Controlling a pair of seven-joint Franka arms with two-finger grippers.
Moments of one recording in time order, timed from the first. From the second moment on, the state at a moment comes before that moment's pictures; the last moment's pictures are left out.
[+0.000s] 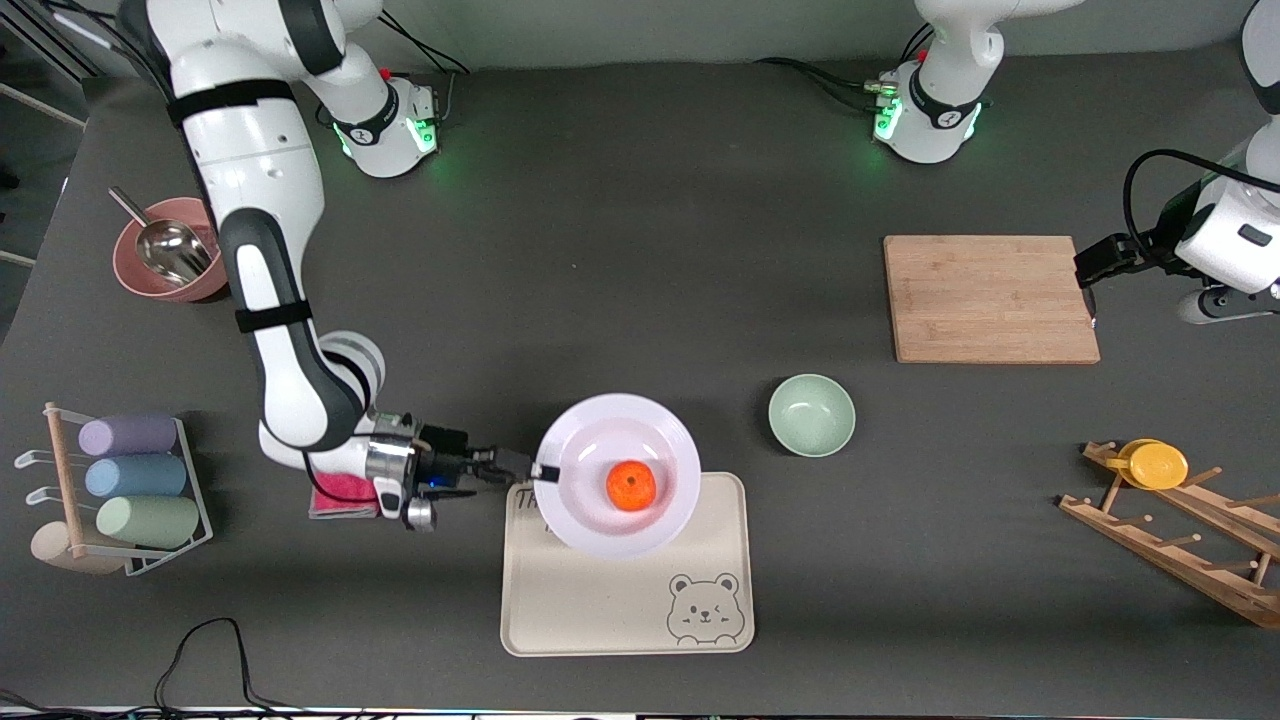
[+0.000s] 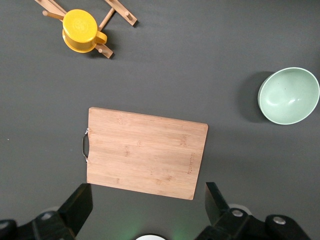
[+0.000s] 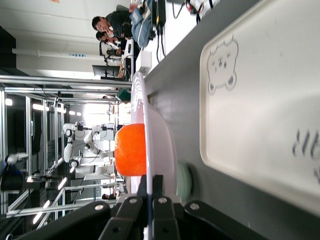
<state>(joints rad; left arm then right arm) 0.10 -0.07 -0.11 -1.79 0.05 1.61 -0.15 0.36 0.81 -0.17 -1.47 1.68 1.99 -0.69</state>
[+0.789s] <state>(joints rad) 0.10 -0.05 -0.11 -1.80 0.05 1.61 -0.15 0.36 1.14 -0.24 -1.07 1.67 1.99 -0.55</state>
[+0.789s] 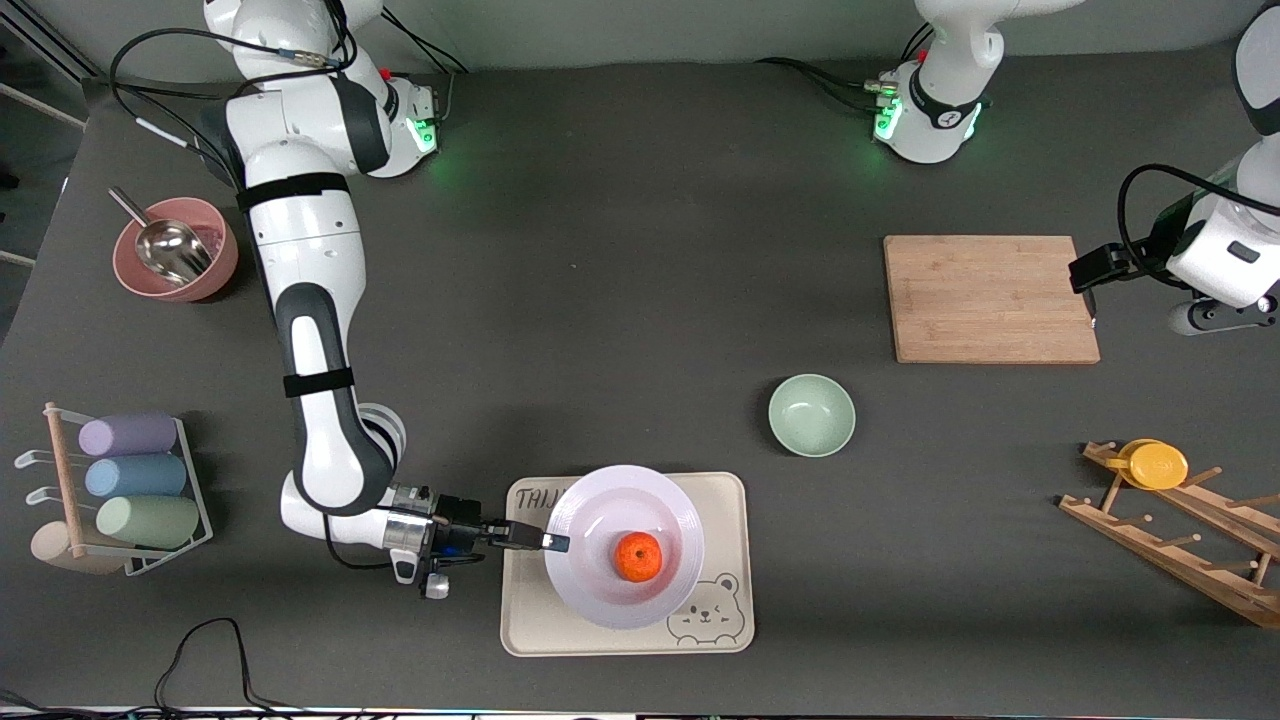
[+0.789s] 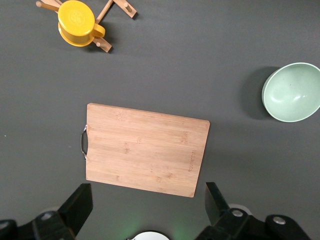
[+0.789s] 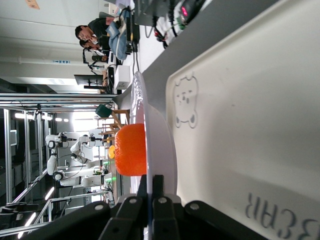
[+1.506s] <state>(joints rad) 0.10 -0.05 -0.09 -1.79 0.05 1.59 -0.16 0.36 1.21 -0.24 -1.07 1.68 1.99 -0.66</state>
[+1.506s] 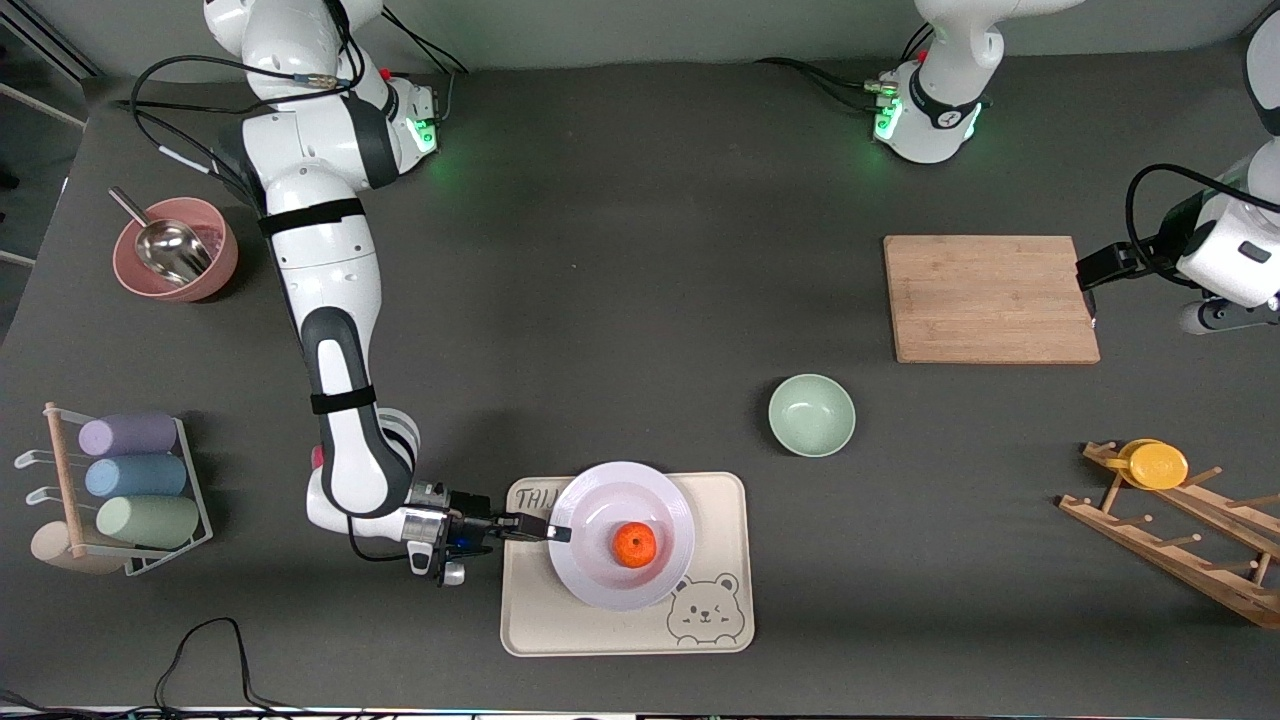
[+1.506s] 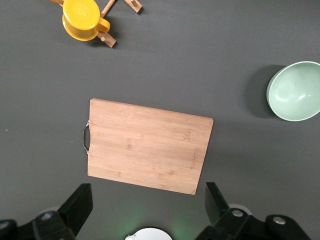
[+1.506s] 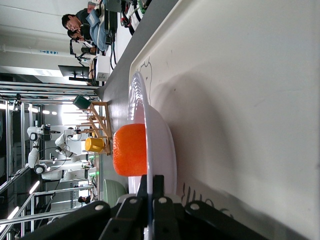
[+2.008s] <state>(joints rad) 0.10 -0.05 -0.06 -1.79 0.05 1.57 -0.15 0.36 1.21 -0.24 -1.07 1.68 1.99 -0.66</state>
